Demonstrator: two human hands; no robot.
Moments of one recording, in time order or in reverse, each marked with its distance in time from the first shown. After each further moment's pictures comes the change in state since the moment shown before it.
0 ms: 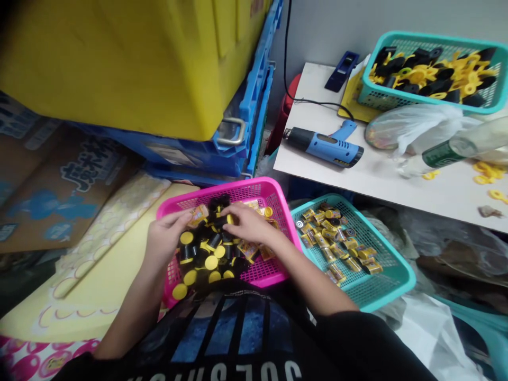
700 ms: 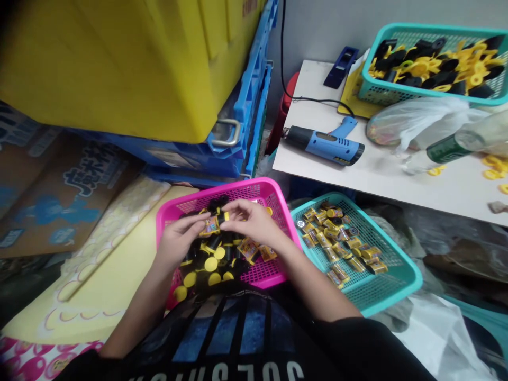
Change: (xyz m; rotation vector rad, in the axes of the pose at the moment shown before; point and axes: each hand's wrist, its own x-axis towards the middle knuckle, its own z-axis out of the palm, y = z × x) left_hand -0.009 0.007 0.016 -0.012 -0.283 0.074; right_hand -0.012 -0.021 -0.012 0.656 0.188 0.139
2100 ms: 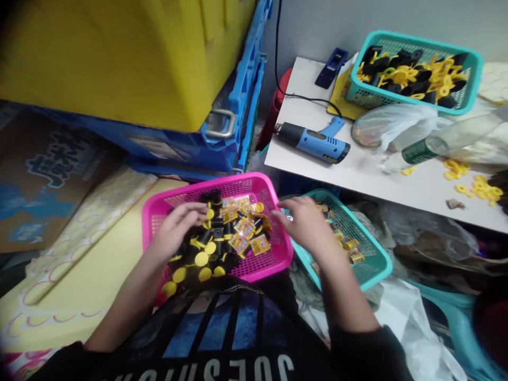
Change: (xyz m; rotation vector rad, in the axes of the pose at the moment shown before) left_hand 0.008 -0.010 0.000 -0.047 -0.147 0.001; right_hand -0.068 -0.032 -0.081 -1.349 0.214 0.091
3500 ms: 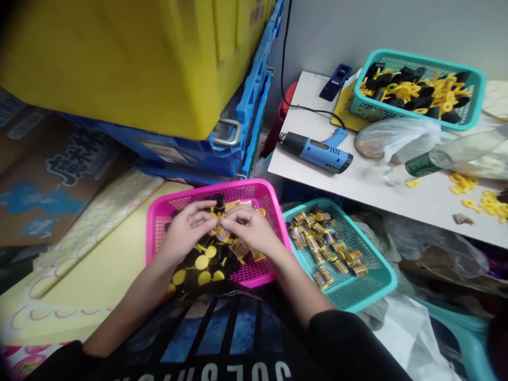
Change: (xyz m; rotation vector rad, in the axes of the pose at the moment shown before) left_hand -0.001 0.026 0.030 -0.224 0.015 -0.074; right_hand 0.029 -0.081 0.042 1.104 -0.100 -0.180
